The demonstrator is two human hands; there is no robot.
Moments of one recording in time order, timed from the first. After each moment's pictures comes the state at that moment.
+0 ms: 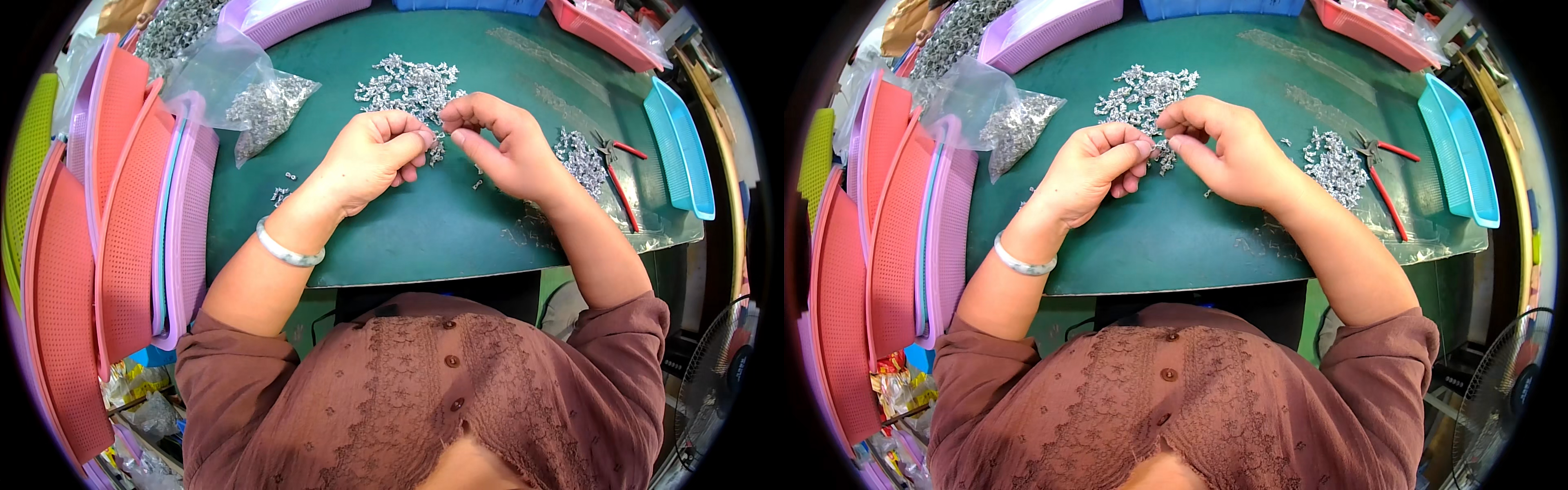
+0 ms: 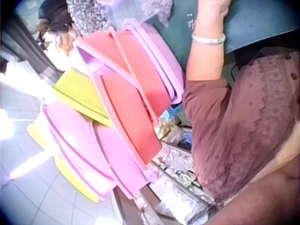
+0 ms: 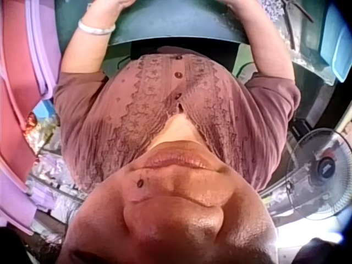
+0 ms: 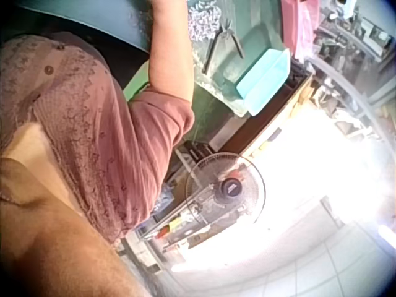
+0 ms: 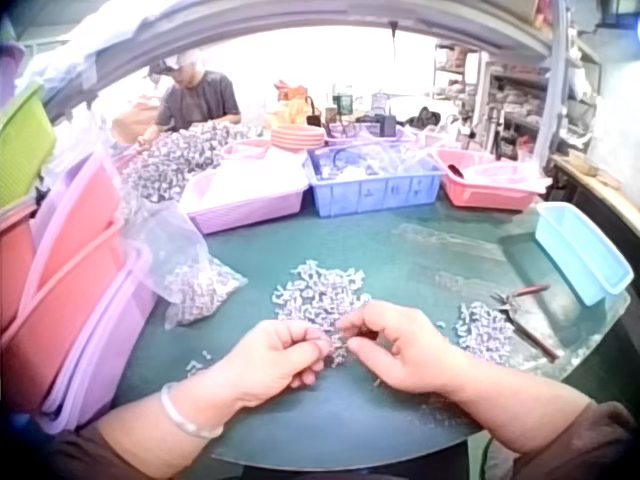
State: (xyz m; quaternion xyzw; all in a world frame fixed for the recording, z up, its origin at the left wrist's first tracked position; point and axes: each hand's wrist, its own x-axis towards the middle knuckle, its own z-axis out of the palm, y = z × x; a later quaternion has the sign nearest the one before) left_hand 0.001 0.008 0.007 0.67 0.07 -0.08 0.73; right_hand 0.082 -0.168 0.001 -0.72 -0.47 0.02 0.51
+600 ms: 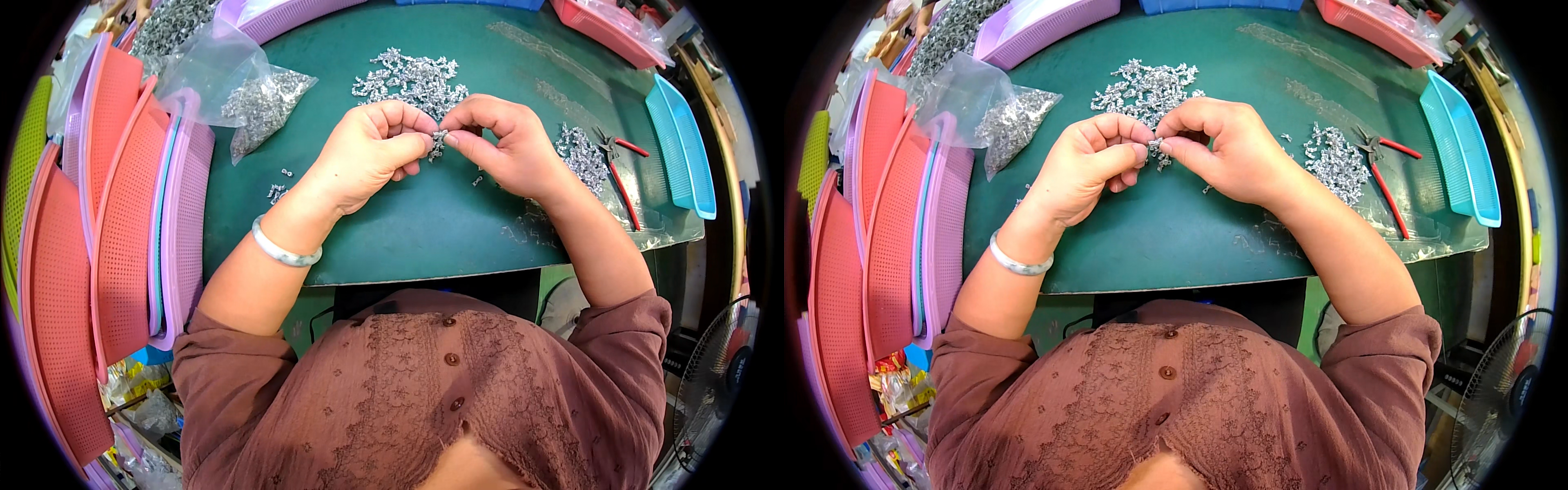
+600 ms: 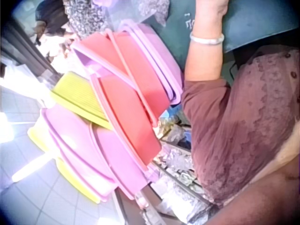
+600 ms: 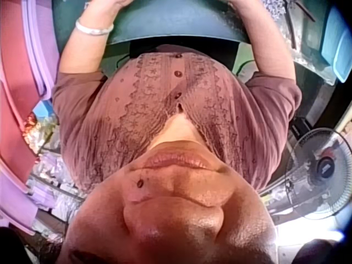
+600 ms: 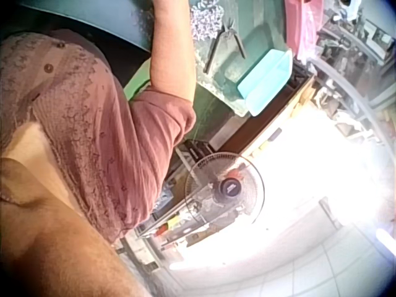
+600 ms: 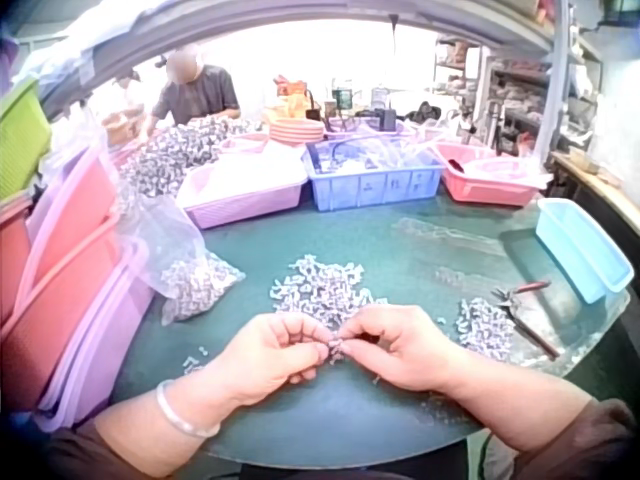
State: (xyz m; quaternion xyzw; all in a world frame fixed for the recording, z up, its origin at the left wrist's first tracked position) left_hand 0.000 0.009 0.006 0.65 0.03 -0.06 0.75; right_hand 0.081 -0.170 0.008 -0.73 -0.48 0.05 0.48
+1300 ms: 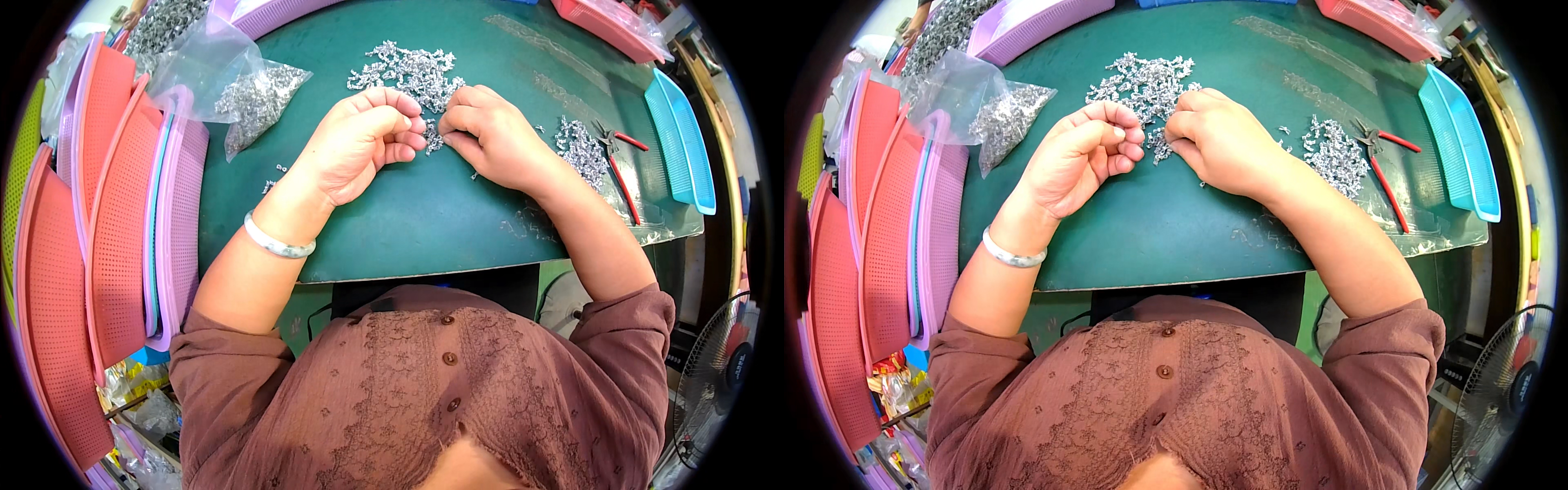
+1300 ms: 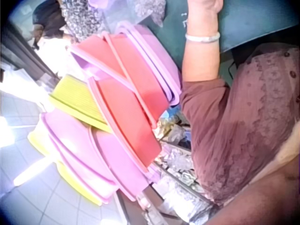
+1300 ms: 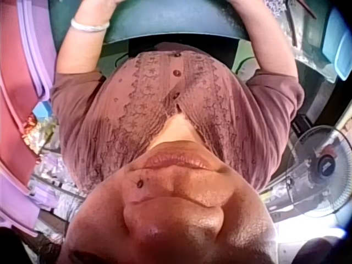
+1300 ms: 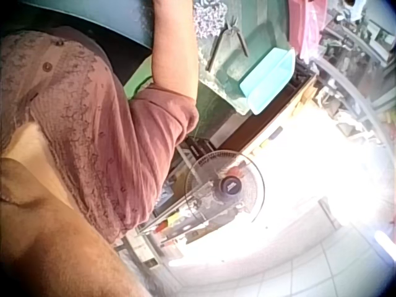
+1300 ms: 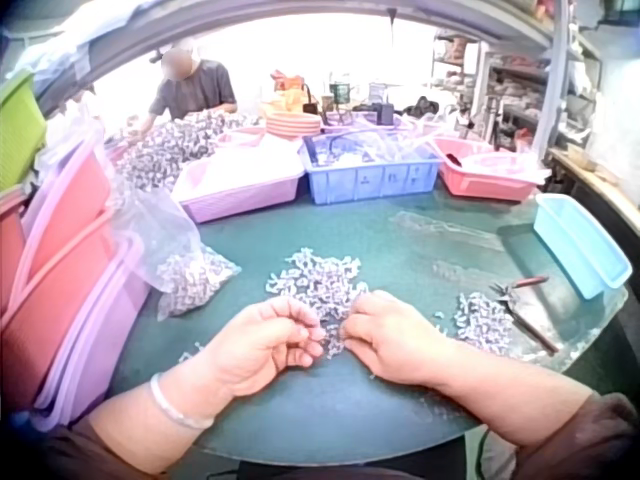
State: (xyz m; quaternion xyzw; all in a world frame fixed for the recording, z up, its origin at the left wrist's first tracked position) left_hand 0.008 0.019 -0.003 0.51 0.06 -0.09 0.85; right_hand 0.092 -0.166 -0.010 -0.78 -0.56 -0.07 0.28
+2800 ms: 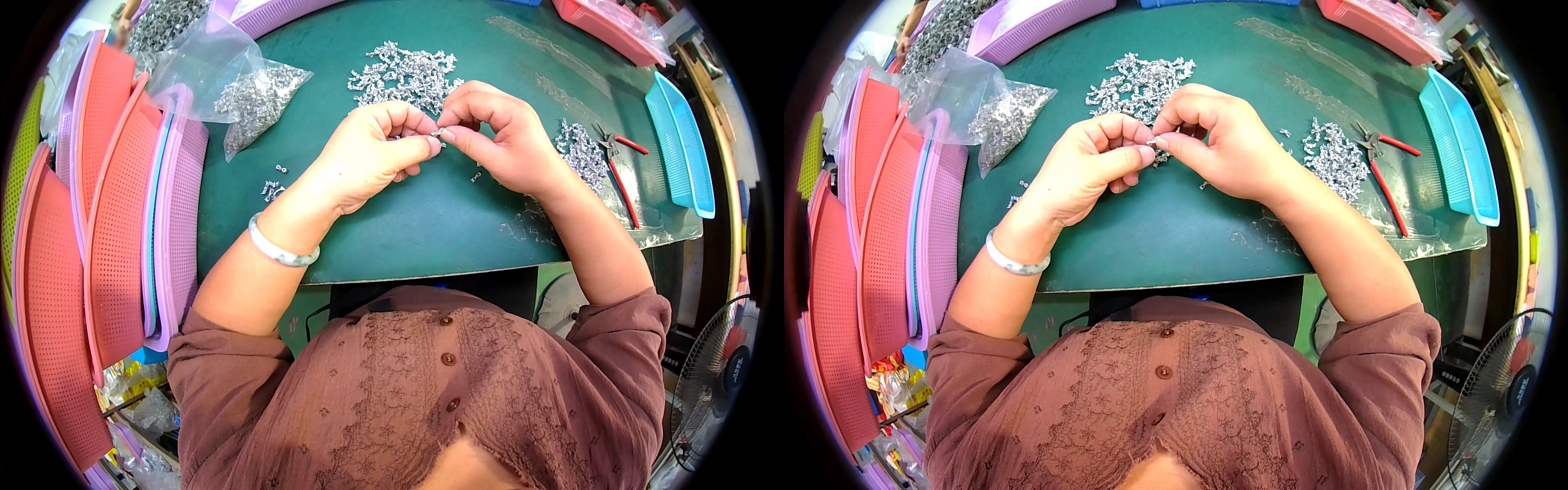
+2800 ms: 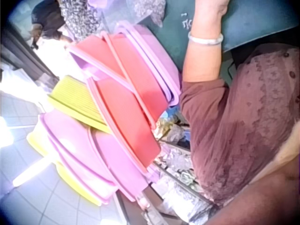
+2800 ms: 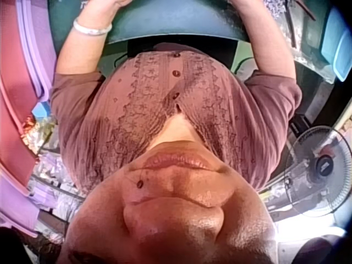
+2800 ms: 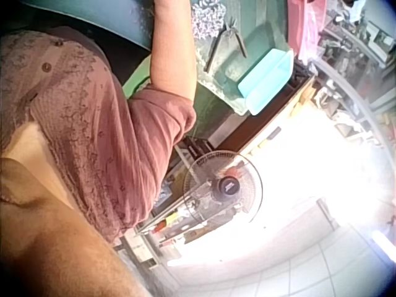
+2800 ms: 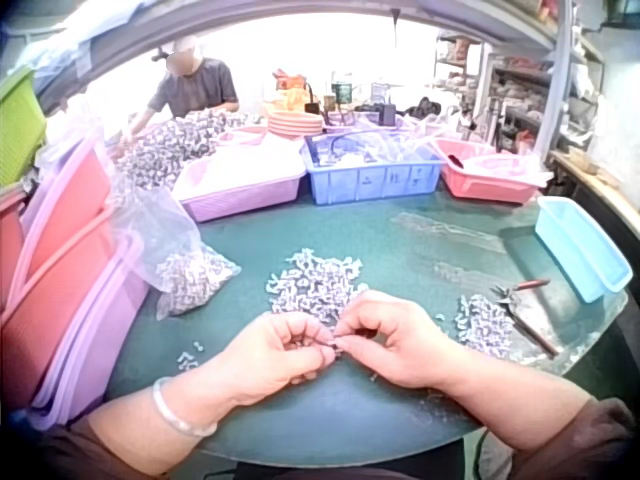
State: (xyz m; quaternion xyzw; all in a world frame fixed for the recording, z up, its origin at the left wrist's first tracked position) left_hand 0.002 0.006 0.001 0.67 0.04 -0.09 0.74; right_hand 0.085 -0.168 0.000 -0.71 -0.49 0.05 0.50
